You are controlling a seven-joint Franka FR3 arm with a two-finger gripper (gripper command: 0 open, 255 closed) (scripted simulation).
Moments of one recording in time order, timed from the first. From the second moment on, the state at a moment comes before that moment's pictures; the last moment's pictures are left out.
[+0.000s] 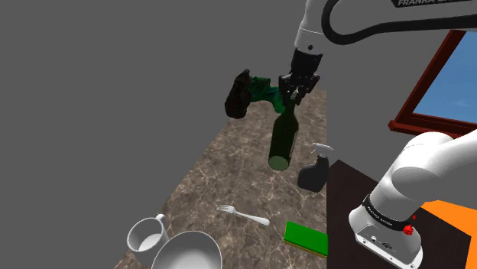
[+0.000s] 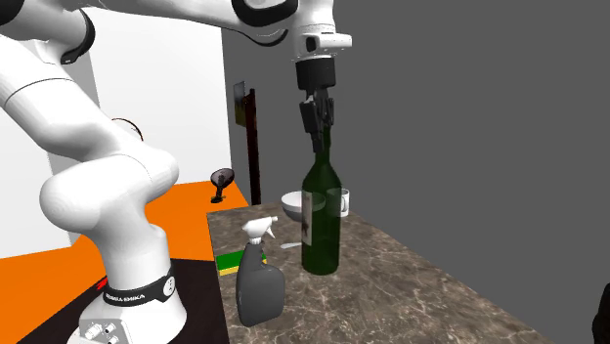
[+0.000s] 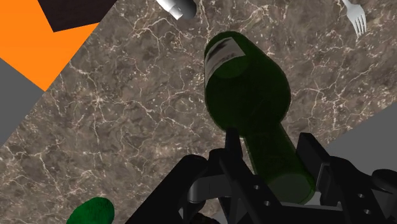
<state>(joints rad) 0.03 -0.66 0.21 -2.38 0.14 1.84 0.44</state>
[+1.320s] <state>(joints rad) 0.01 -0.61 0.19 -2.08 0.12 1.59 0.45</state>
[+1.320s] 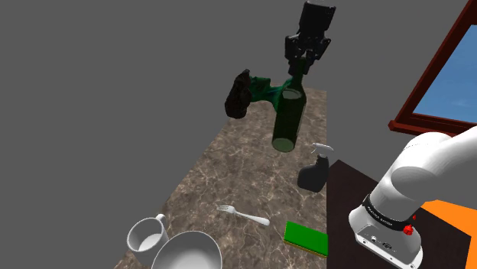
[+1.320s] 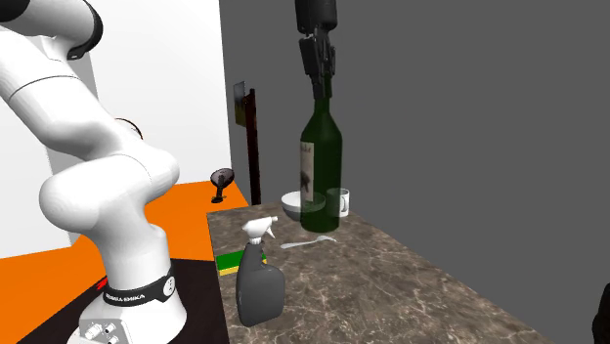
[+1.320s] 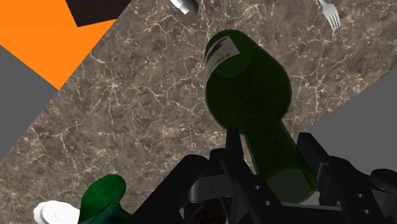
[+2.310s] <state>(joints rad) 0.00 -0.51 0.19 -1.78 0.11 1.39 0.47</state>
